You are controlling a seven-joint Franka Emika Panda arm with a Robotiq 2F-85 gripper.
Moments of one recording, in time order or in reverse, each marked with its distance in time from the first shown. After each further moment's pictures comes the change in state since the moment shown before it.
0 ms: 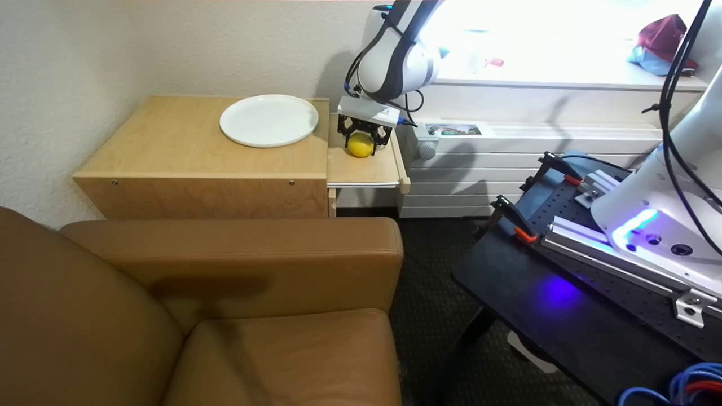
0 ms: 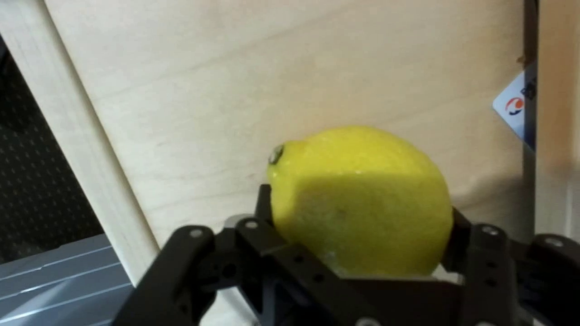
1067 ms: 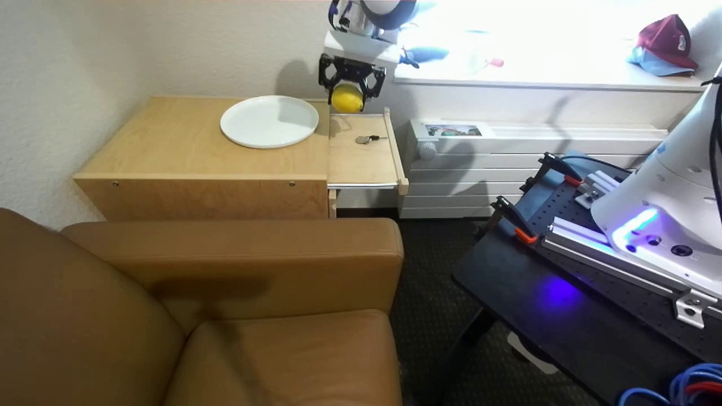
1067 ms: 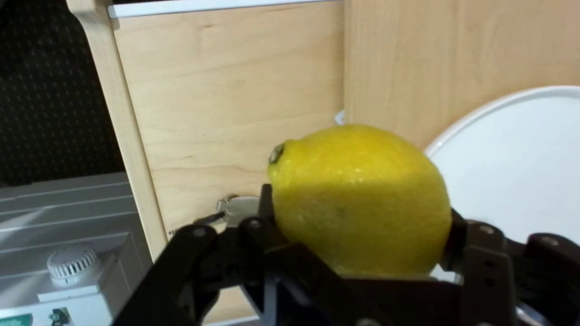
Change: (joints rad) arm 0.104 -0.348 -0.032 -0.094 -0.184 -0.184 0.074
